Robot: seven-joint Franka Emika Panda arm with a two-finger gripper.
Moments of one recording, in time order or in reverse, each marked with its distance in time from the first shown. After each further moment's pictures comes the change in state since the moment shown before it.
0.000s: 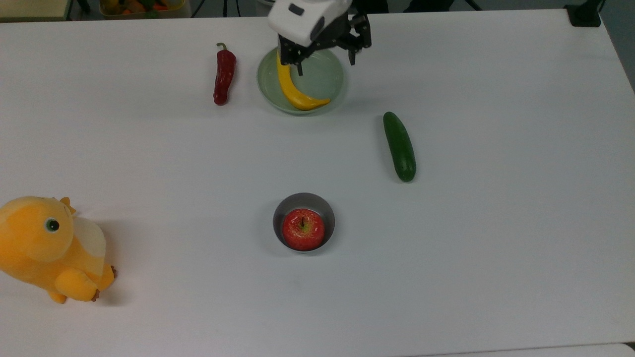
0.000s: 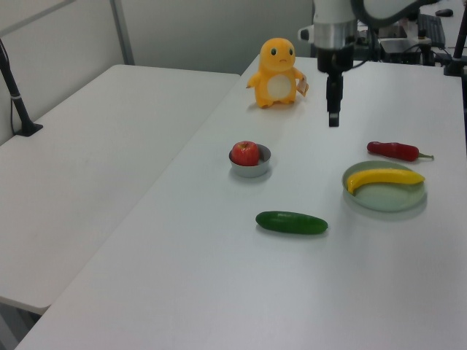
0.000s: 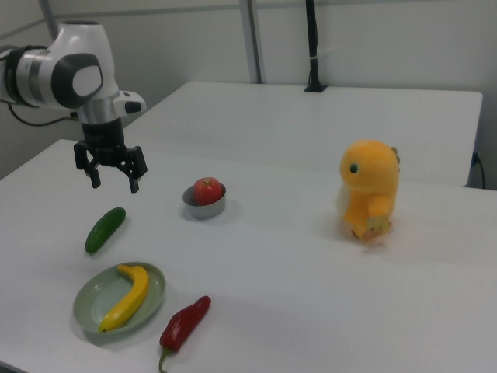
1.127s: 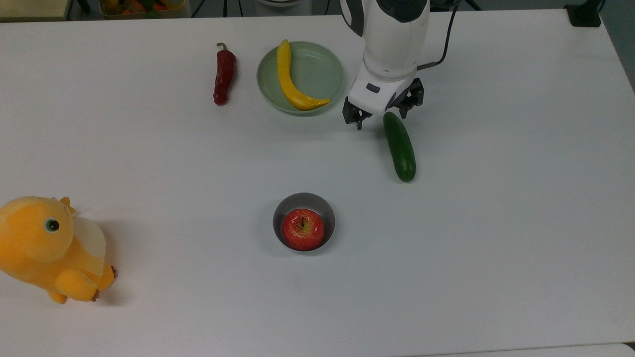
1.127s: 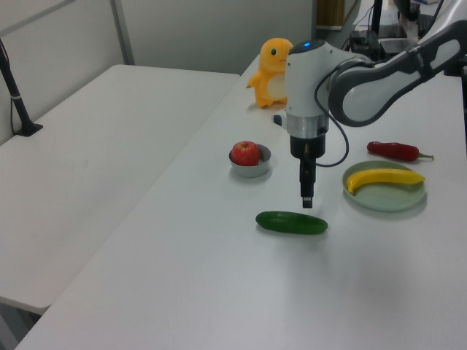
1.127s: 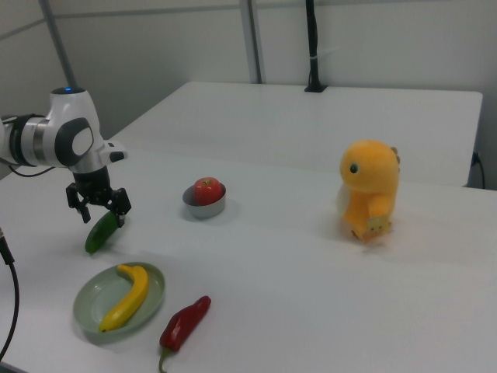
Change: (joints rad) arm 0.132 0.228 0.047 -0.054 0.000 0.327 0.113
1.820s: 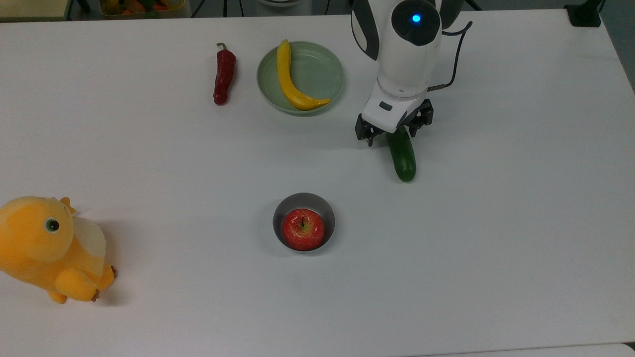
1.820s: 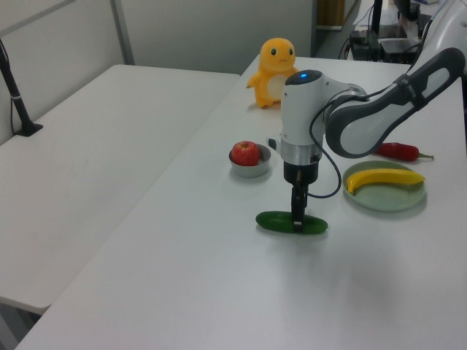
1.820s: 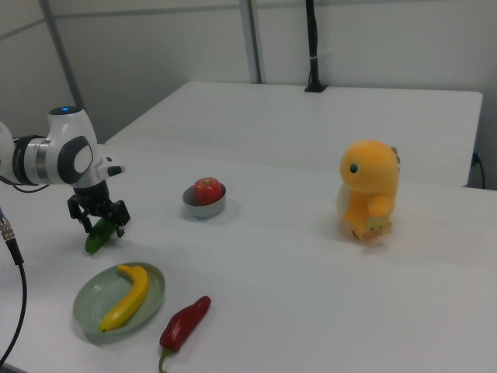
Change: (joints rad) arm 0.016 0.087 0.027 -0.002 -0.036 0.130 0.083
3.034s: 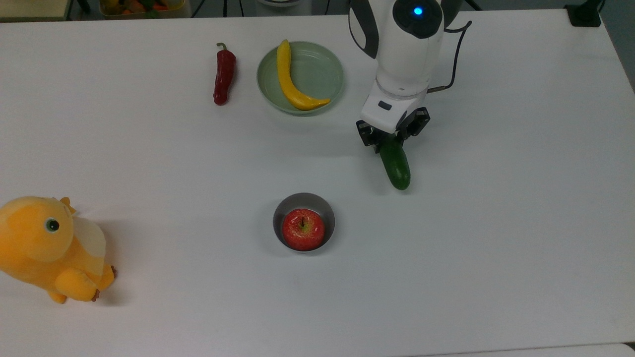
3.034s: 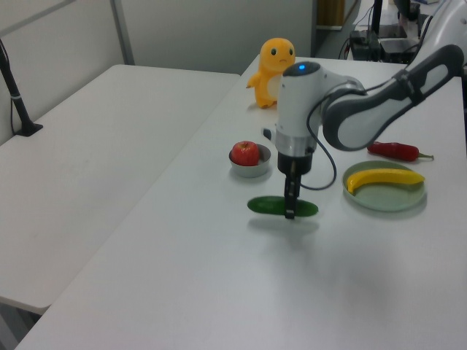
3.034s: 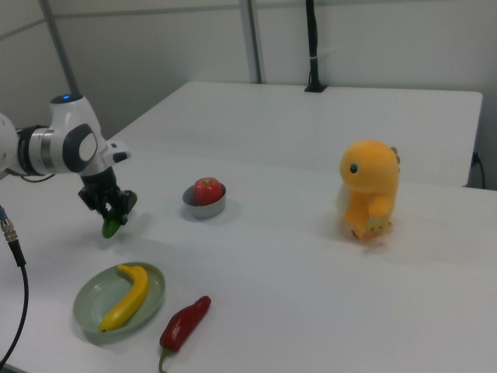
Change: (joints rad) arm -0.033 0.003 0.014 0.055 -0.060 0.002 0.014
